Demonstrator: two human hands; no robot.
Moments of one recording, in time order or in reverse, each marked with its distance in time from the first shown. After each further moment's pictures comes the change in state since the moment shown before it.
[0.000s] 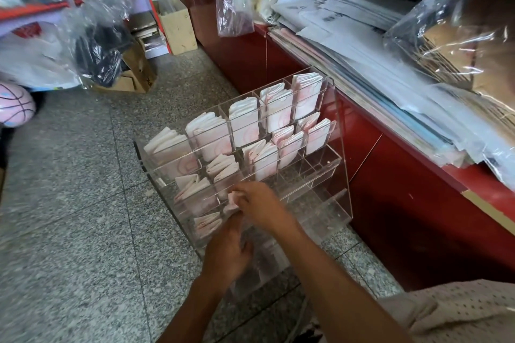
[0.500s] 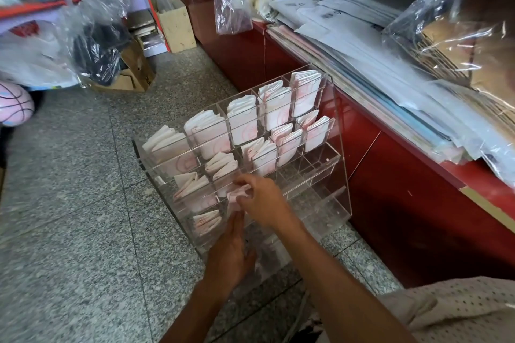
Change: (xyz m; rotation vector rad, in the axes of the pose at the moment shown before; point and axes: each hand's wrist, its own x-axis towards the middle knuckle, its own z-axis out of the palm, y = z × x) left_hand -0.013 0.004 0.006 0.049 -0.122 -0.029; right_hand -0.010 0.001 -0.009 0.031 0.052 0.027
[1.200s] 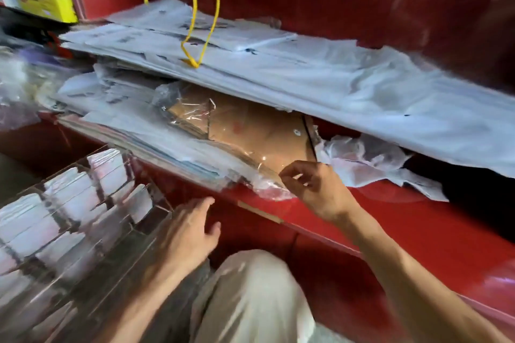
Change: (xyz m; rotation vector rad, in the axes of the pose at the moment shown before) left_hand 0.048 0.282 -0.026 0.038 0.026 0.614; right_hand -0.265 0.028 -0.315 -0.239 0.706 0.250
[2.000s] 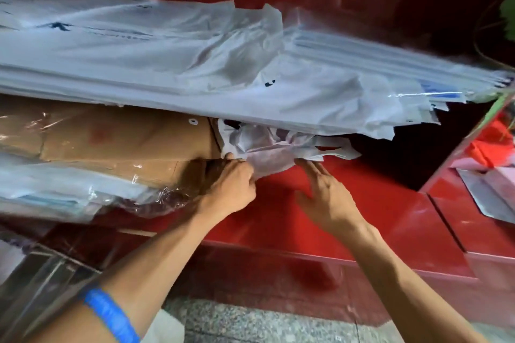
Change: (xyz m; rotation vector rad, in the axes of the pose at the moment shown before) left_hand 0.127 0.228 0.125 0.193 -0.201 0.536; right_hand -0.074 0.164 -0.094 -0.374 0.144 0.384
